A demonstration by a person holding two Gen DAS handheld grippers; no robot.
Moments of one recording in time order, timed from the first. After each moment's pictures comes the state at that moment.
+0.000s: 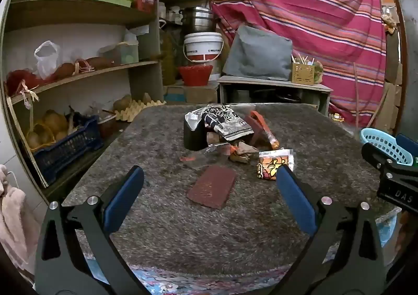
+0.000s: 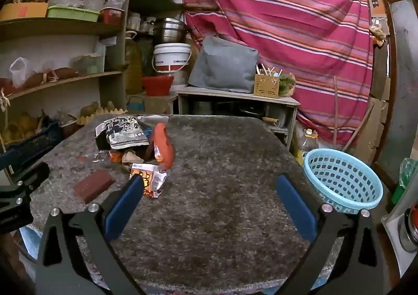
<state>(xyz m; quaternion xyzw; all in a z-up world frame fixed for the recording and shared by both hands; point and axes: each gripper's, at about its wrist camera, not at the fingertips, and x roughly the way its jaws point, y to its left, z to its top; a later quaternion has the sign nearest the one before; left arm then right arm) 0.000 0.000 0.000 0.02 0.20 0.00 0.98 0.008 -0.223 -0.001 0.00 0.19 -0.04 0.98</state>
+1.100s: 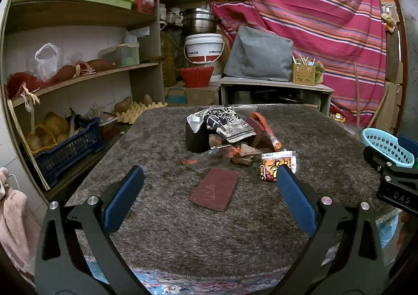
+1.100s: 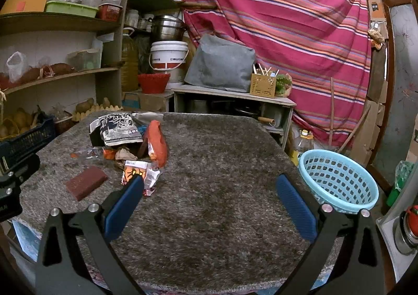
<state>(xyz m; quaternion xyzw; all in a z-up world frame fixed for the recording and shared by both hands) 0.000 -0.002 0.001 0.02 0.19 0.00 0.98 0.013 -0.223 -0.006 -0.01 0.19 -0.06 0.98</state>
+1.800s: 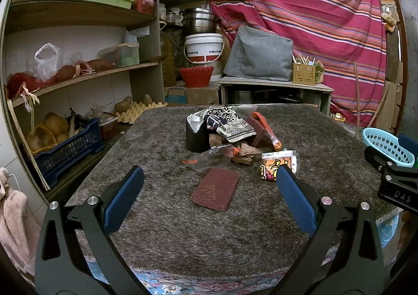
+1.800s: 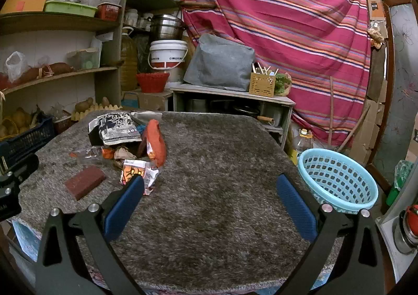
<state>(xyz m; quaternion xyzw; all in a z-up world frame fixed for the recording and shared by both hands) 0.001 -0.002 0.002 0.03 0.19 0.00 0.98 0.013 -0.225 -0.006 -0.01 0.19 -0.05 0.98</state>
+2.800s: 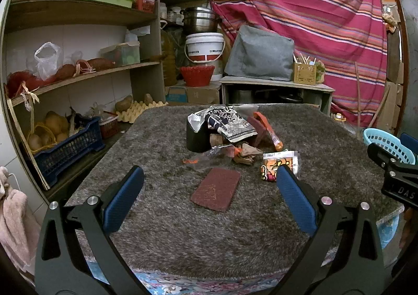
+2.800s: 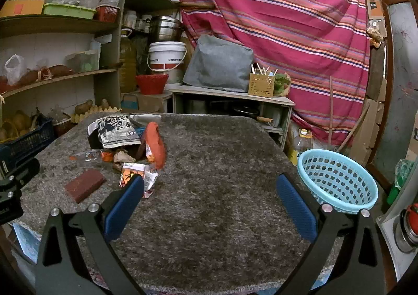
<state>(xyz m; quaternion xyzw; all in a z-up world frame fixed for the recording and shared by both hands) 0.001 0.003 -0.002 0.02 0.19 0.00 0.98 0.014 -0.226 -0.004 -0.01 0.19 -0.06 0.98</state>
